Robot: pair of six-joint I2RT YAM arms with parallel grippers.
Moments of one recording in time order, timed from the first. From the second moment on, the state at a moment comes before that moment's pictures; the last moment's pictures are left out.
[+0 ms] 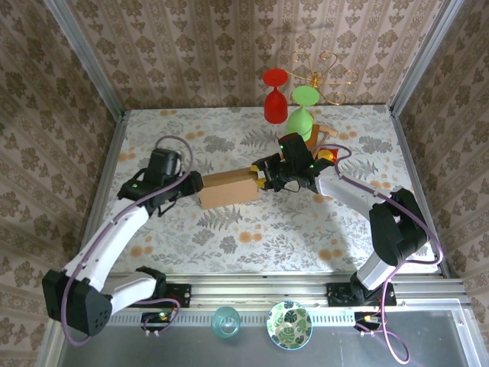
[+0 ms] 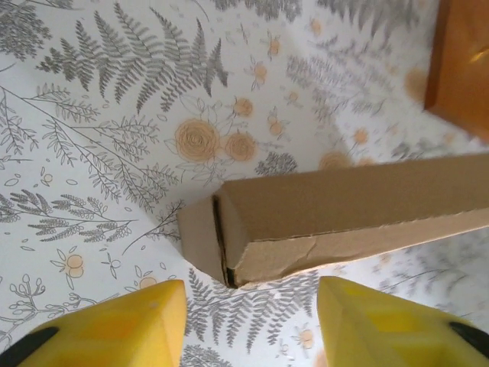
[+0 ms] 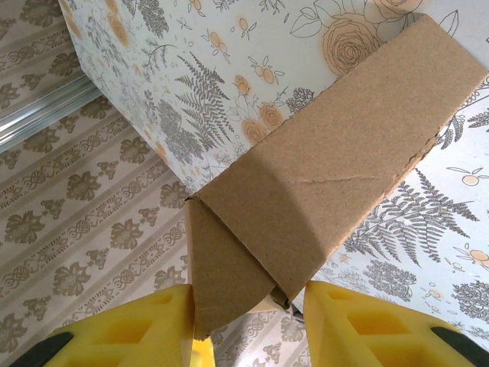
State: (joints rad) left arm -0.39 1.08 0.97 -0.72 0.08 -0.57; right arm 0.52 1.64 1.14 -0.22 -0.43 1.68
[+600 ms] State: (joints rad) left arm -0.19 1.12 0.81 -0.45 0.42 -1.02; right arm 0.52 1.64 1.14 -0.22 -0.43 1.67
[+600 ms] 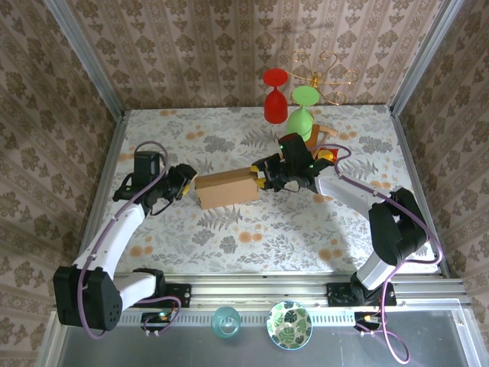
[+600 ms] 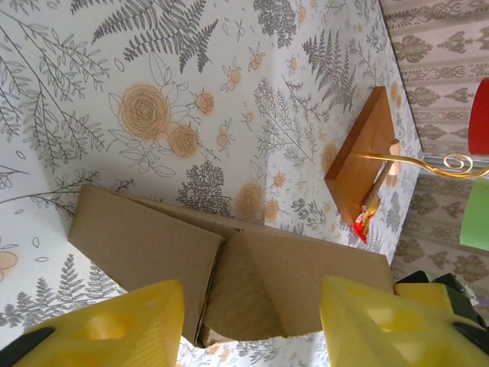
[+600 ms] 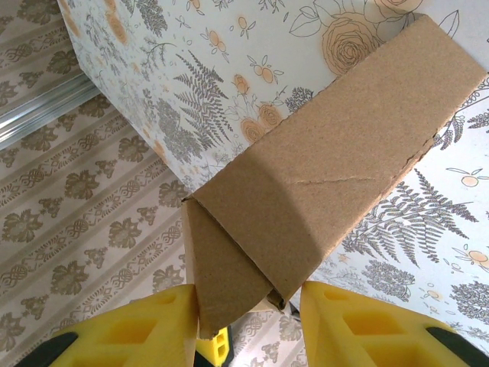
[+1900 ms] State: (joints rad) left arm -0.28 0.98 0.58 -0.24 0.42 -1.00; right arm 0.44 1.54 1.10 -0.42 -0.46 1.23
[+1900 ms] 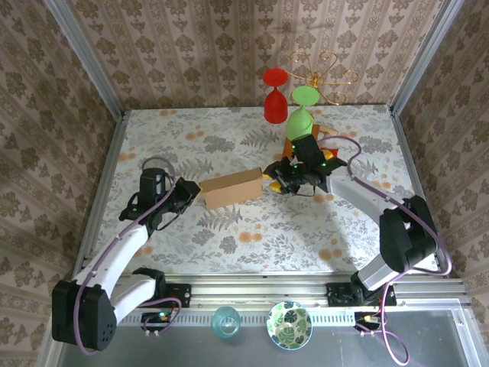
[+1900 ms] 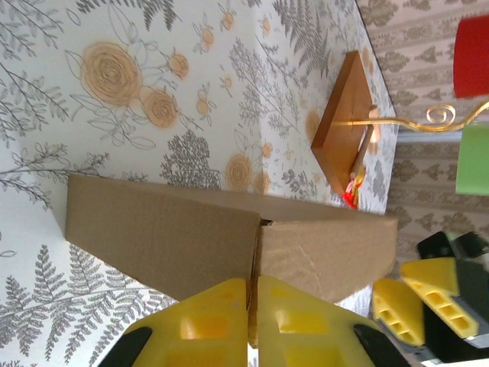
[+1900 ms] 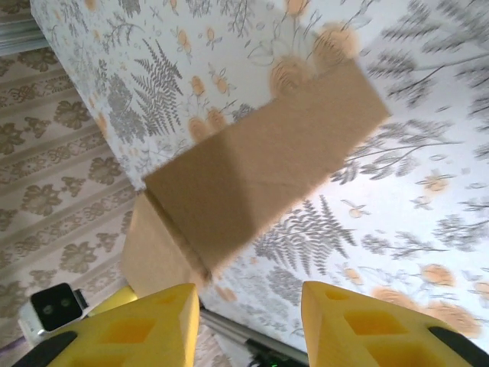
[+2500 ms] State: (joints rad) left arm -0.54 0.79 0.46 -0.35 0.20 -0.96; right arm 0.36 1.11 0.95 -0.76 -0.11 0.95
